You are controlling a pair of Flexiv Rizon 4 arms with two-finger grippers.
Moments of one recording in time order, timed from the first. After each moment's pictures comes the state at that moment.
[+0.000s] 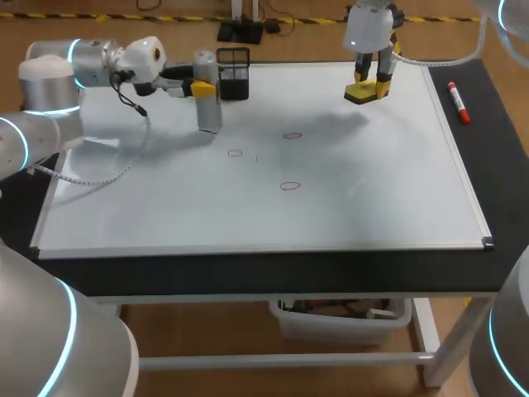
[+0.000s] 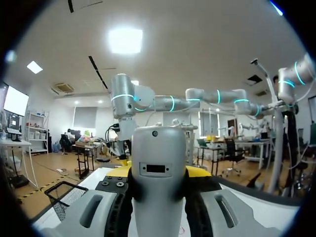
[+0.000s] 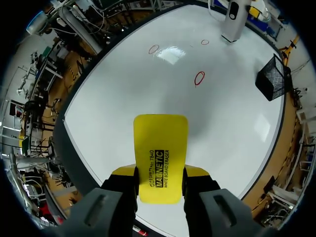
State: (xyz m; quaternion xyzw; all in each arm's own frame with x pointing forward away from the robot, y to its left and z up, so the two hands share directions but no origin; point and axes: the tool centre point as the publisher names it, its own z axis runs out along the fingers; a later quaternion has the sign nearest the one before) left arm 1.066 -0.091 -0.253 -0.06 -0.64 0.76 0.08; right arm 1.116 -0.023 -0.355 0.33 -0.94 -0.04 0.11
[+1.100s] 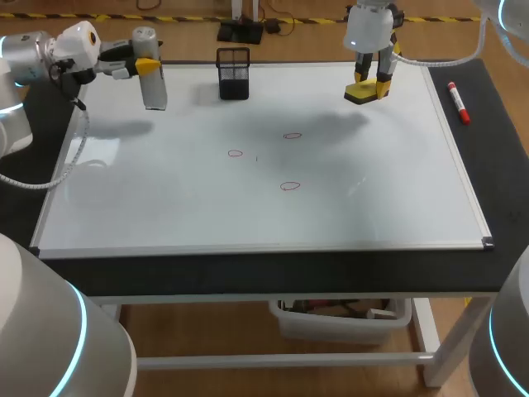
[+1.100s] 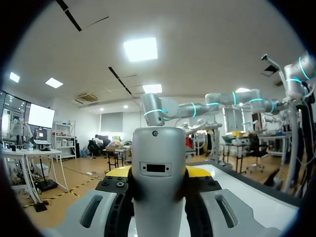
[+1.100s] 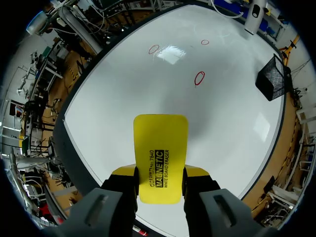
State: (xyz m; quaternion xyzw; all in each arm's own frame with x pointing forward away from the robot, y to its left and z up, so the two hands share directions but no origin) left arm 1.113 0.027 -0.228 0.01 -0.65 0.76 -0.04; right arm 1.116 -0.023 -0.355 0.33 -0.94 -0.04 0.11
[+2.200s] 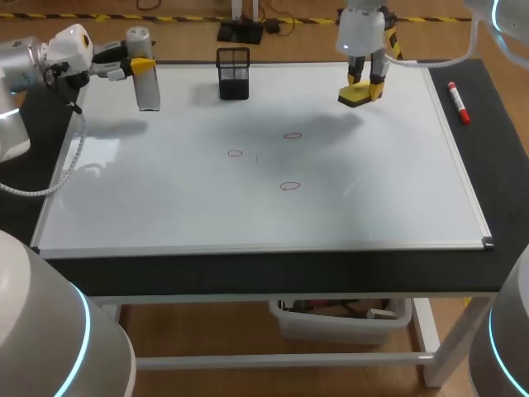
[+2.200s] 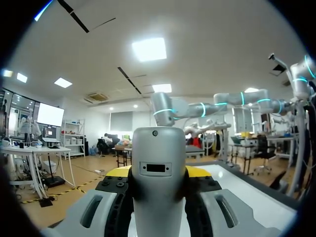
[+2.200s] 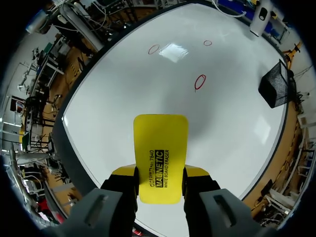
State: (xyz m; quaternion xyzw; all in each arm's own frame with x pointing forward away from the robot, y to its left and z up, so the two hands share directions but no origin) left arm 1.118 0.041 -0.230 0.04 -0.65 0.76 -0.06; right arm 1.113 -0.005 -0.359 0.35 -0.93 -0.03 0.11
